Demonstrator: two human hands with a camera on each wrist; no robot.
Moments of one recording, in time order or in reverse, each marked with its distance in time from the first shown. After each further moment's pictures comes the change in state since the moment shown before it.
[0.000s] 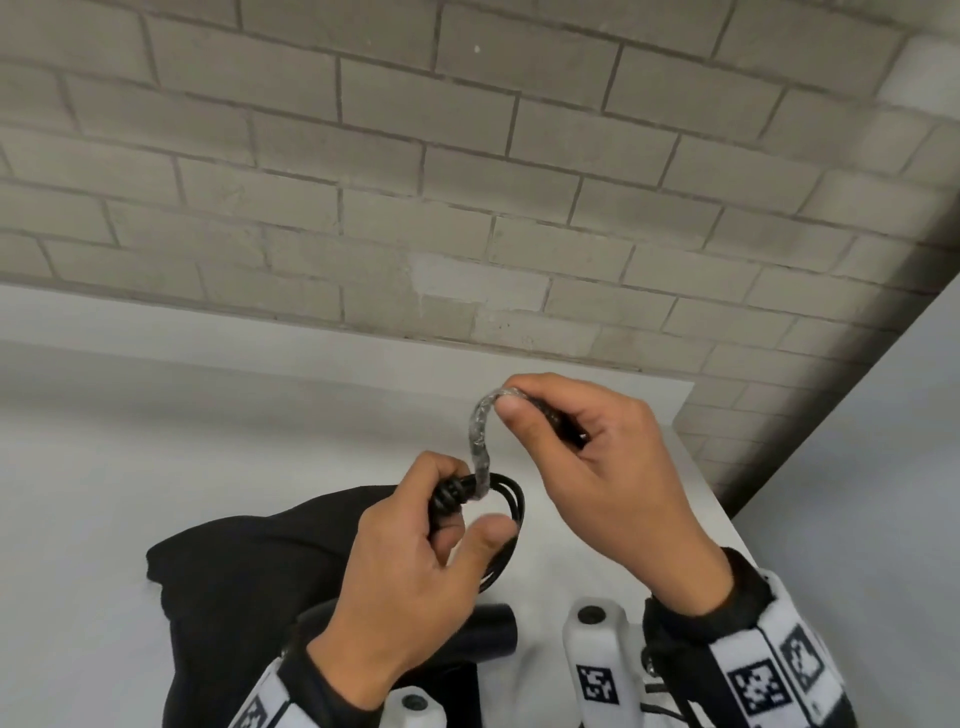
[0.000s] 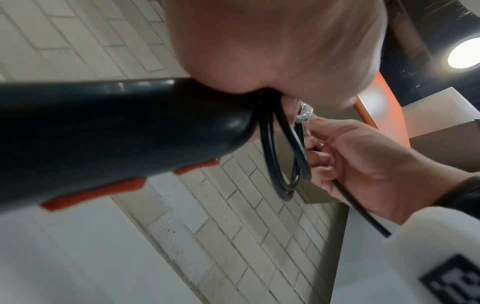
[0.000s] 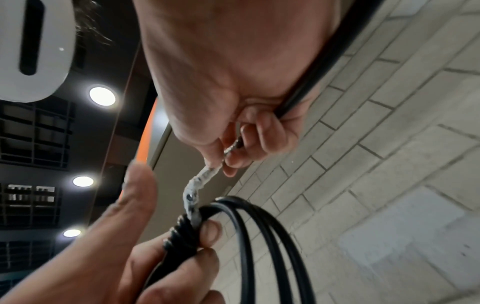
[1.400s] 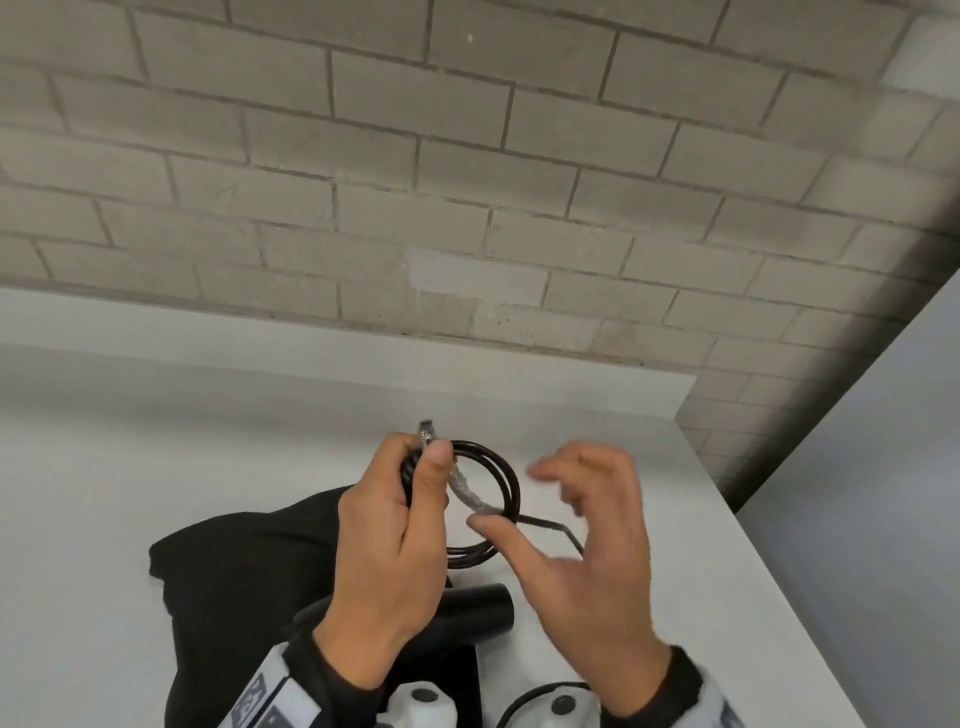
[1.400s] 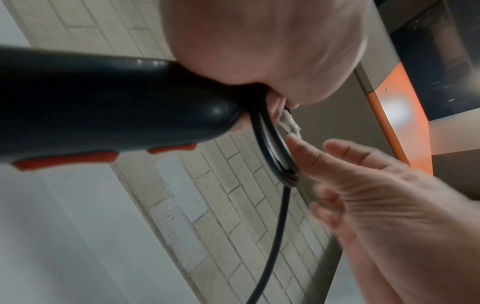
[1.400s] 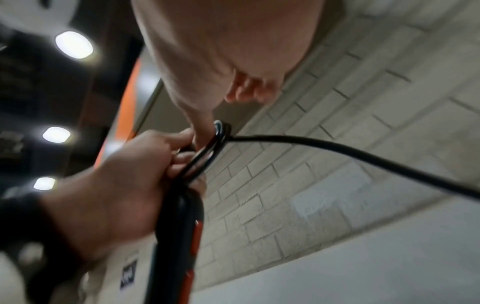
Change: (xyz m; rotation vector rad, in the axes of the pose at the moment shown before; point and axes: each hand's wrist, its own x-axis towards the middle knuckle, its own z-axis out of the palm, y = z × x) left_hand 0.010 -0.006 0.005 -0.091 0.136 -0.118; right_hand -0.065 0.032 0.035 -0.169 0.278 -0.025
